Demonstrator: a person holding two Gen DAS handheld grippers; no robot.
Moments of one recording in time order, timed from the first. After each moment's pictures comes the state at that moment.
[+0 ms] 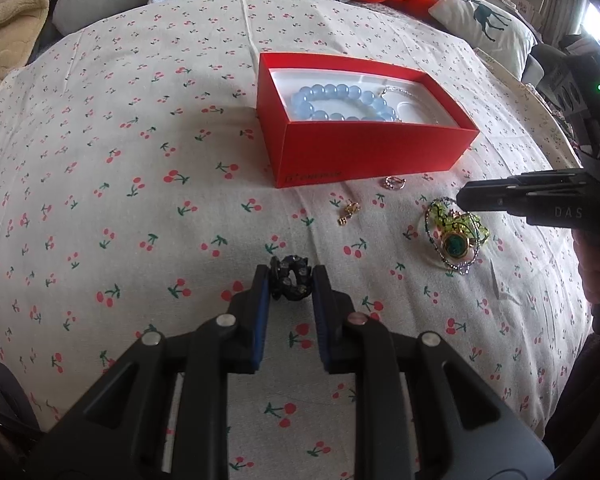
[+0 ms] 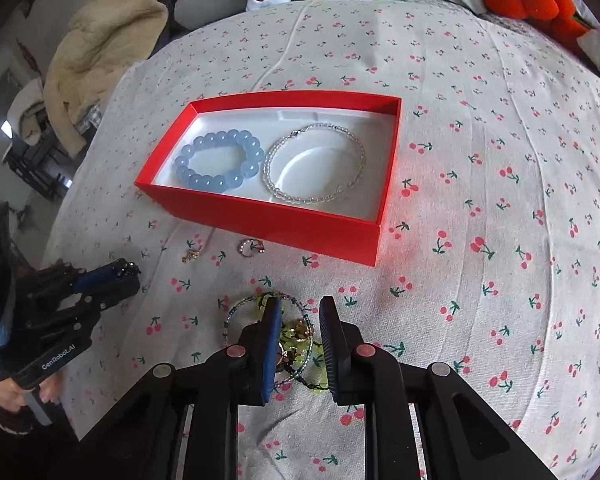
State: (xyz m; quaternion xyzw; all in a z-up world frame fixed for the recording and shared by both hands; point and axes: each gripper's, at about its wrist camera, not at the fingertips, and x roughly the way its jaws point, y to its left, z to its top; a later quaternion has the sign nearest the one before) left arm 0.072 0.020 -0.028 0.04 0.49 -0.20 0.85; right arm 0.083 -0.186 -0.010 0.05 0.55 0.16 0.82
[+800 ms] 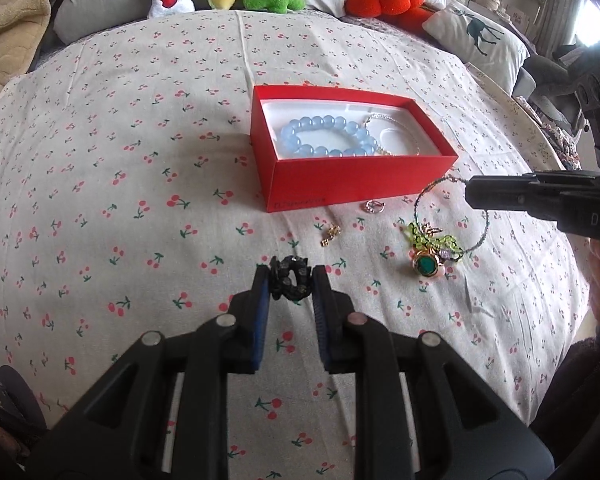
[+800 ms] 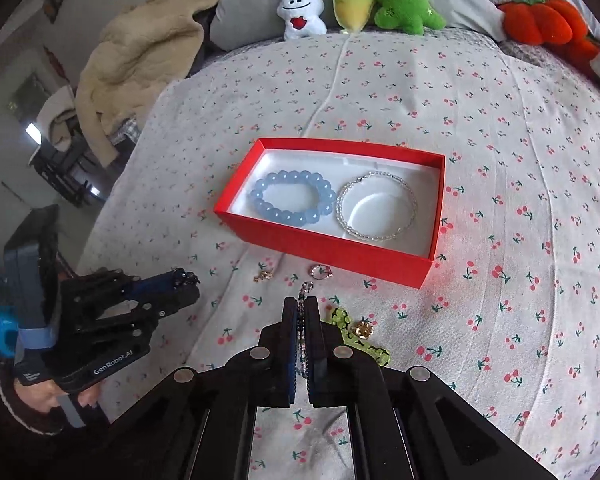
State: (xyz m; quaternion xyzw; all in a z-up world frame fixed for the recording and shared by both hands) left arm 0.072 0.021 0.000 0.03 0.47 -0.21 0.86; right arm 0.056 -0.166 0.046 0.06 0.50 0.21 0.84
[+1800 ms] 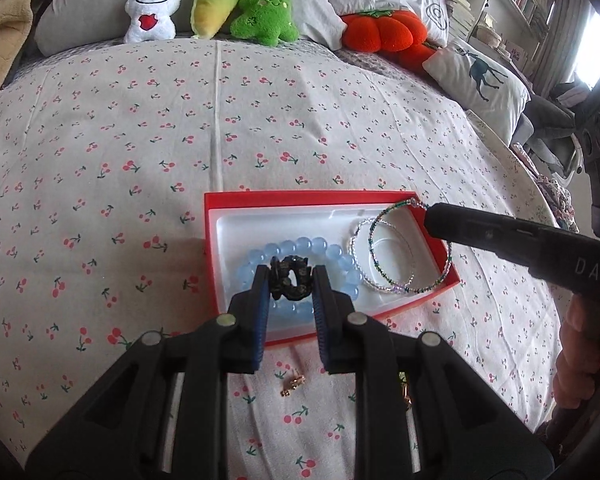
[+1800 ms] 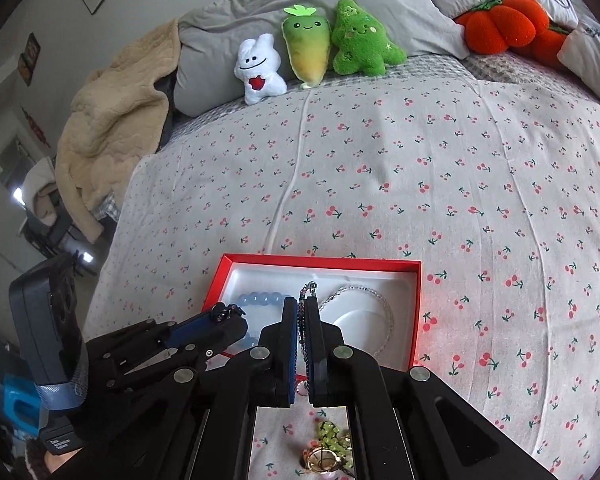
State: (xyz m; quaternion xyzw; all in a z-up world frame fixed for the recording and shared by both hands) left arm 0.151 -0.023 0.009 -0.02 0.44 -0.23 0.87; right arm 0.126 -0.182 0.063 0.13 0.45 0.15 0.87
